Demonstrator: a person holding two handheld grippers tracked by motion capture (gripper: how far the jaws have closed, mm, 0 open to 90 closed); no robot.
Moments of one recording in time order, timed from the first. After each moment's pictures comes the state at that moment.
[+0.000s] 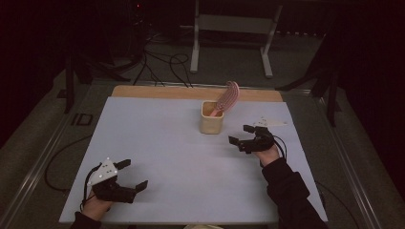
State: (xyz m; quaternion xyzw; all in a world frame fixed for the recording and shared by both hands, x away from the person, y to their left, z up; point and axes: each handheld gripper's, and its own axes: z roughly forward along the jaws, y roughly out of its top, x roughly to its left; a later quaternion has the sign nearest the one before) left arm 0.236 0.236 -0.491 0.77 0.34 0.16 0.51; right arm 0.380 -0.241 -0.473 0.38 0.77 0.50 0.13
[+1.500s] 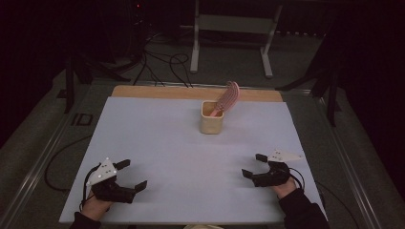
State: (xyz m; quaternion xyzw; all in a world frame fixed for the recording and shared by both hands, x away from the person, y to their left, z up) left arm 0.236 0.238 -0.492 0.77 0.34 0.15 0.52; right arm 0.291 -0.281 -0.504 0.35 0.80 0.48 0.12
